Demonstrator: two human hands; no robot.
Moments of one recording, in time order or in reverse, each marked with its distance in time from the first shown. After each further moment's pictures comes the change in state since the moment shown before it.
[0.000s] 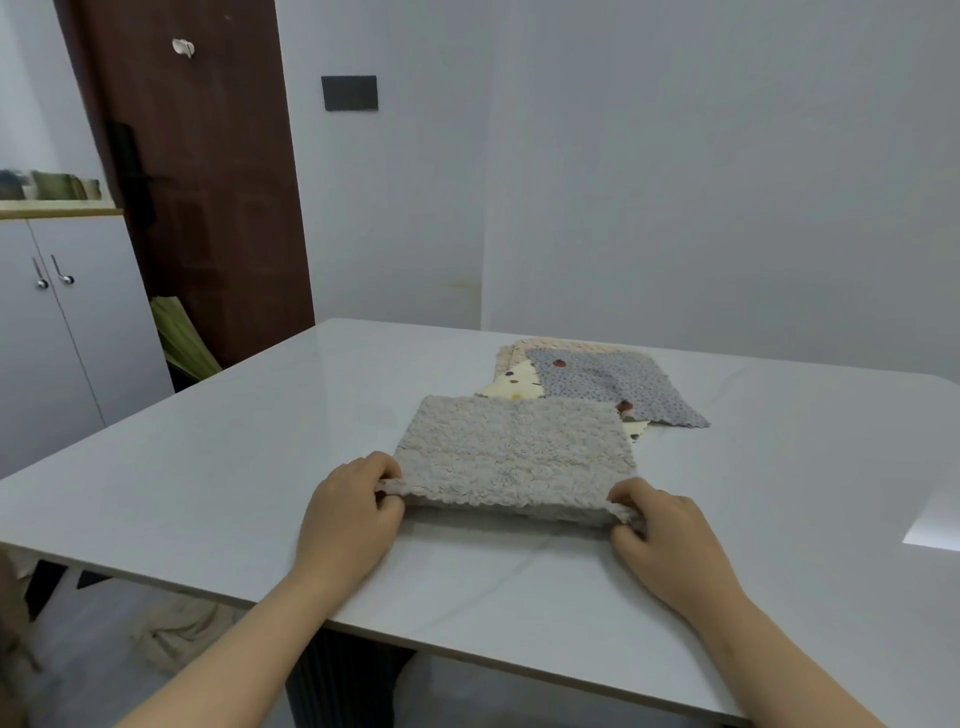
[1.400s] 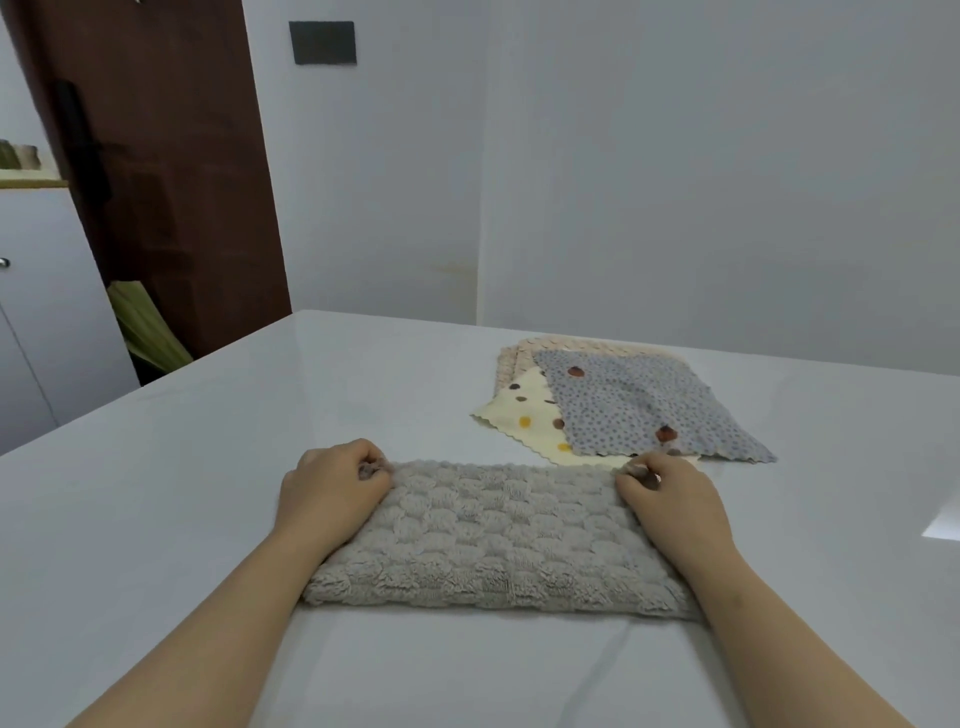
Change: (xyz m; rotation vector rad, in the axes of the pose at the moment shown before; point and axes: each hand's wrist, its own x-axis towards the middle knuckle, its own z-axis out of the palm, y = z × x) left_hand 0.122 -0.043 0.059 0.070 -0.172 -0.209; right_hand 0.127 0.025 0.049 0.170 0.115 0.338
